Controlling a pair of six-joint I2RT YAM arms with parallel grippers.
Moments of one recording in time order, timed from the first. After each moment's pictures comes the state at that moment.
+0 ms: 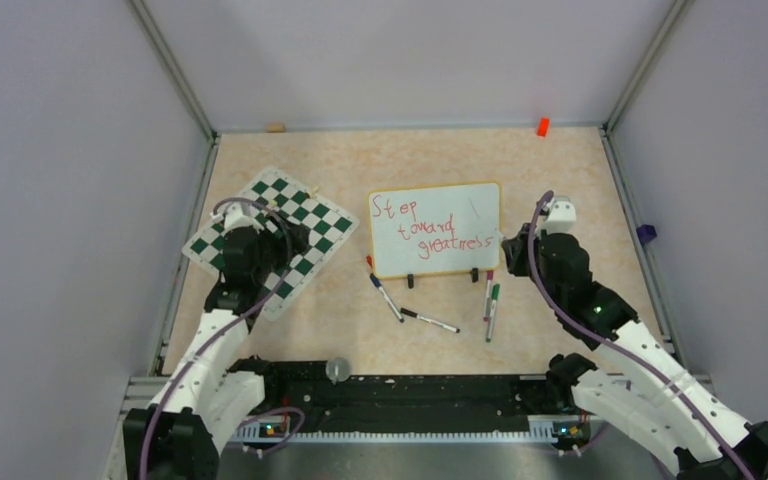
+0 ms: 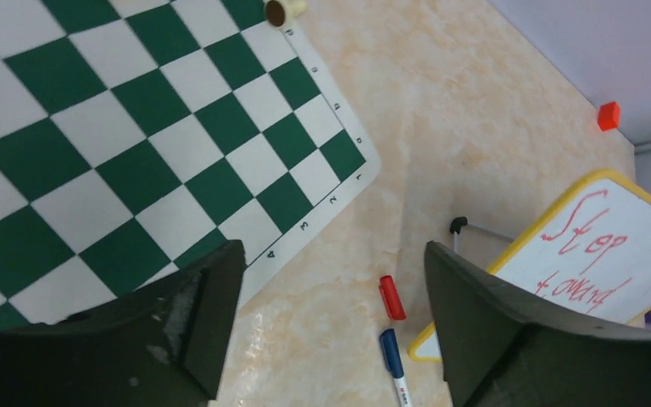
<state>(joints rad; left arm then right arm) -0.10 0.85 0.44 0.09 0.06 -0.65 0.57 0.69 0.64 -0.35 0.35 0.38</state>
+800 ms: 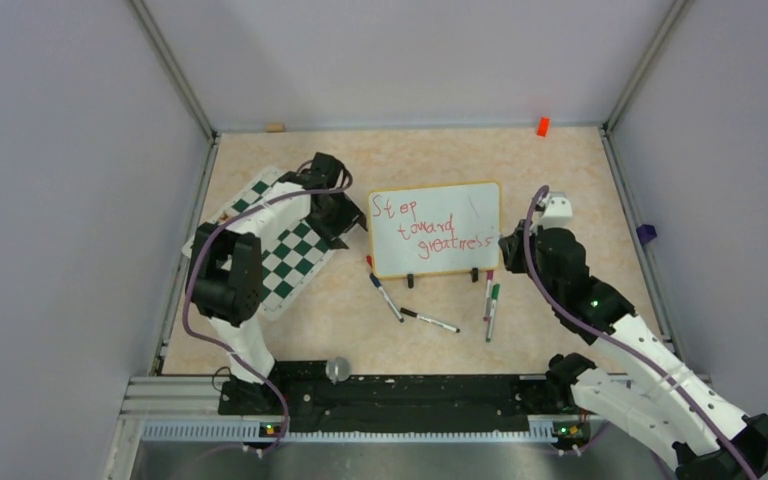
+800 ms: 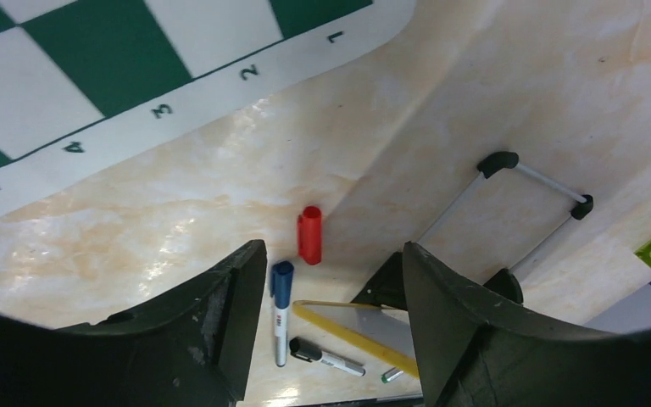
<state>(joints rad) -0.31 1.77 1.29 -0.70 0.12 -1.05 0.57 0.73 0.67 -0.34 0.33 0.38</state>
